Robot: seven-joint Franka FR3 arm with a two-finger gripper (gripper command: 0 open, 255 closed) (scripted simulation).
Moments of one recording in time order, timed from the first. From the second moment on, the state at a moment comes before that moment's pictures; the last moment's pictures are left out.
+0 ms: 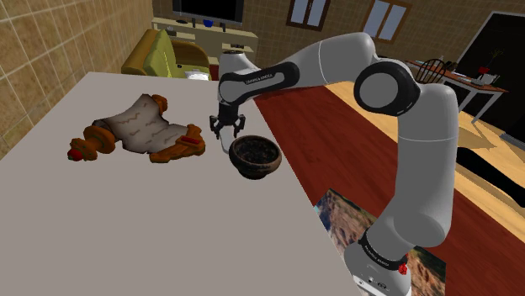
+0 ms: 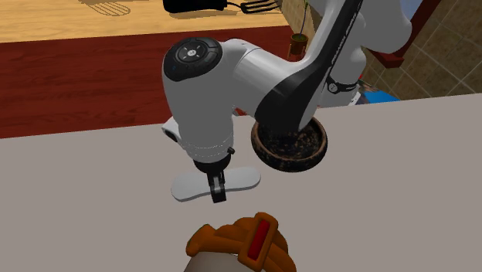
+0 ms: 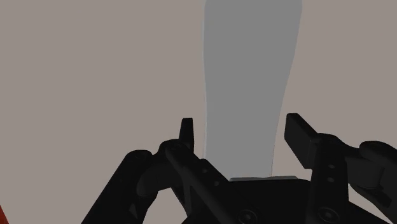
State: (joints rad) arm 0.00 0.50 0.11 -1.61 -0.08 2.10 0.63
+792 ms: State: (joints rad) arm 0.00 0.44 0.11 -1.53 -0.07 1.97 0.62
